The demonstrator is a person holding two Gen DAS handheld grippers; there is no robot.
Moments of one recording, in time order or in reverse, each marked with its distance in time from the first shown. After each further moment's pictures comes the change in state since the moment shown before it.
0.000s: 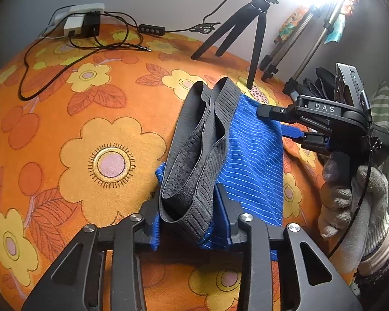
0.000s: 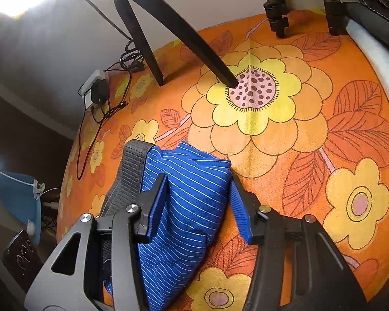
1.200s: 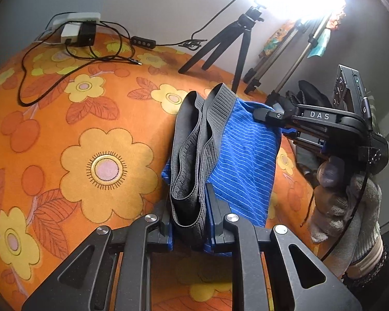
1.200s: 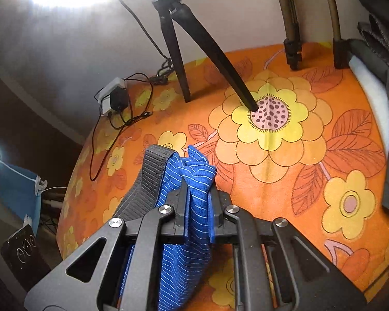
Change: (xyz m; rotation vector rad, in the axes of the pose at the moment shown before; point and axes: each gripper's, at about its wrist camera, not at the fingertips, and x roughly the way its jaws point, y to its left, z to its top) left arm -0.024 -0.004 -0.001 -0.010 -0.052 -0.088; right arm -0.038 0.035 -0.007 -0.082 -0.089 -0.003
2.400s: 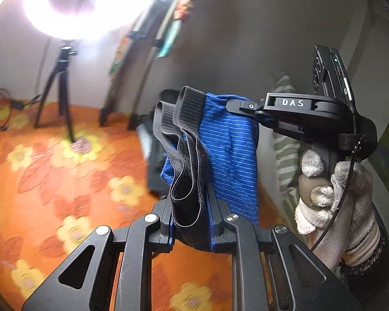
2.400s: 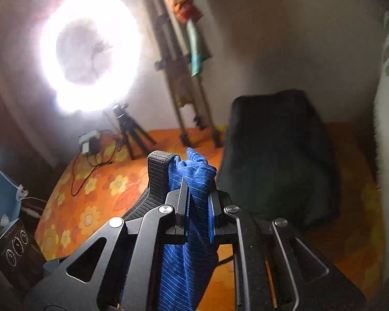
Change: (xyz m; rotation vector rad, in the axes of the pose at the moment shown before) left arm -0.008 -0.238 -0.004 0.243 -0.131 -0.323; right arm -0.254 -0.088 0.032 -0.081 -0.254 -0.230
